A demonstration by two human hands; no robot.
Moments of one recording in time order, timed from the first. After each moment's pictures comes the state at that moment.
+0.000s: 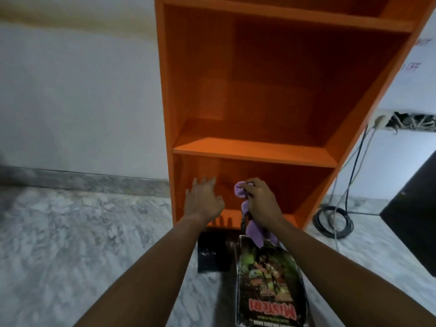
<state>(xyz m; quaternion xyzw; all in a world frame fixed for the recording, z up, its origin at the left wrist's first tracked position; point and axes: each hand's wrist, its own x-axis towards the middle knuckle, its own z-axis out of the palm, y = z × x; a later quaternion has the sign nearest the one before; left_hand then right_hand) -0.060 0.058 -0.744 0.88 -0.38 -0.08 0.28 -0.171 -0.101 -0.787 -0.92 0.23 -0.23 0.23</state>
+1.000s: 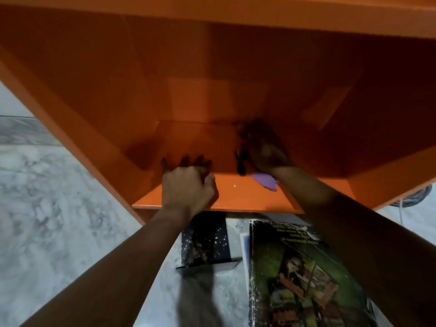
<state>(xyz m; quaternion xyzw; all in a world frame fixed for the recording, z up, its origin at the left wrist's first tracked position) 0.043 -0.069 -0.975 0.91 -0.38 -0.01 0.19 -0.038 -0.282 -0.969 -0.93 0.26 -0.13 0.22</state>
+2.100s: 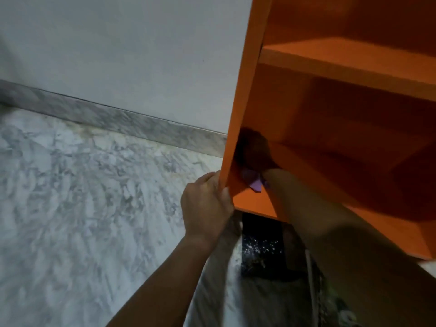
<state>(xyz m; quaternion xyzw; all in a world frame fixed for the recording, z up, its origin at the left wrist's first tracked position) 0.081 0.072 -0.955 0.86 -0.28 0.09 0.42 0.127 -0.142 -0.951 -0.96 0.20 -0.10 0.17</state>
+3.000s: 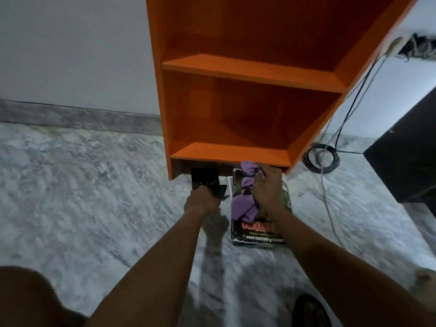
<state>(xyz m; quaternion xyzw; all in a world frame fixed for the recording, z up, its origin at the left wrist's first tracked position) -0.125 0.109 -0.899 0.87 -0.25 -0.34 0.26 -0.250 -0.041 -0.903 -0.81 0.41 -0.29 0.30</state>
